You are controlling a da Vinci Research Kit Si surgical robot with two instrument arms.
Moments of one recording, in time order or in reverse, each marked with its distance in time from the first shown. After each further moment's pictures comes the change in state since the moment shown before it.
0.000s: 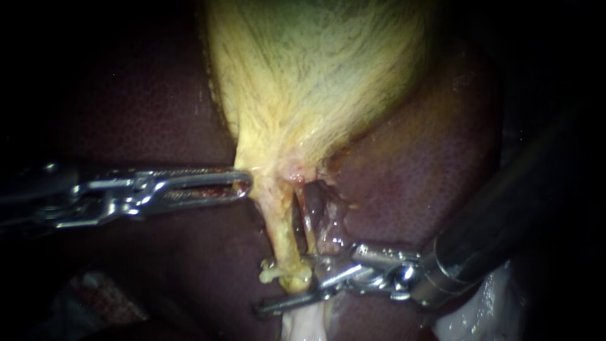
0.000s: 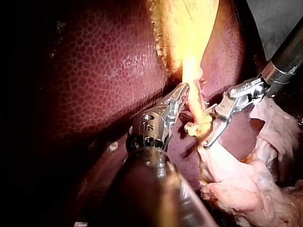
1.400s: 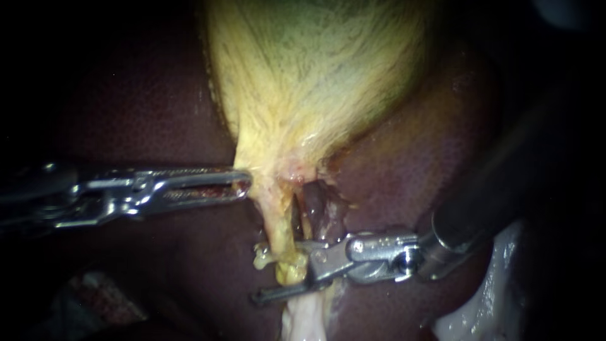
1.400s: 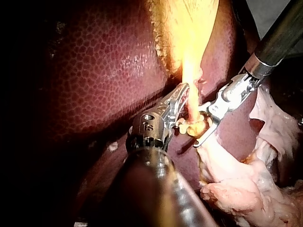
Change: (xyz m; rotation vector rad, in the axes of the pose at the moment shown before) right arm -0.001 0.001 0.002 -0.016 -0.003 -0.422; left arm 0.000 0.000 0.000 0.001 0.000 0.000
